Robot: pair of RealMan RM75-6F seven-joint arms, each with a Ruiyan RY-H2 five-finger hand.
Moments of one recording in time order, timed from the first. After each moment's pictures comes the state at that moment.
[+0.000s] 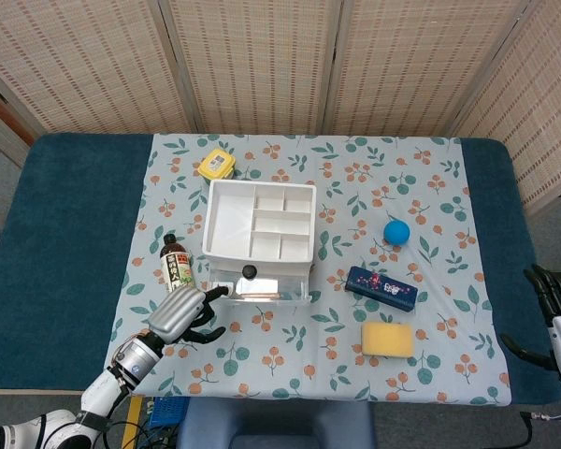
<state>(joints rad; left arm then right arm) -0.60 -1.35 -0.11 -1.86 1.36 1.00 0.01 0.01 -1.08 0.04 -1.51 -1.57 1.57 0.31</state>
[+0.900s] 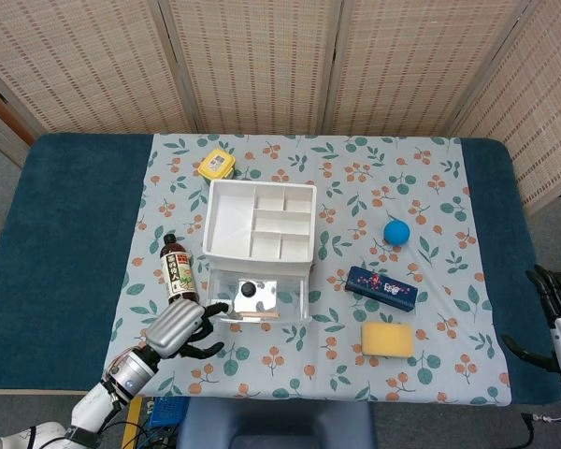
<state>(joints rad) -0.58 -1.31 -0.05 -1.92 1.43 1.03 -0.01 0.00 -1.08 0.04 -1.51 -1.57 1.59 0.31</state>
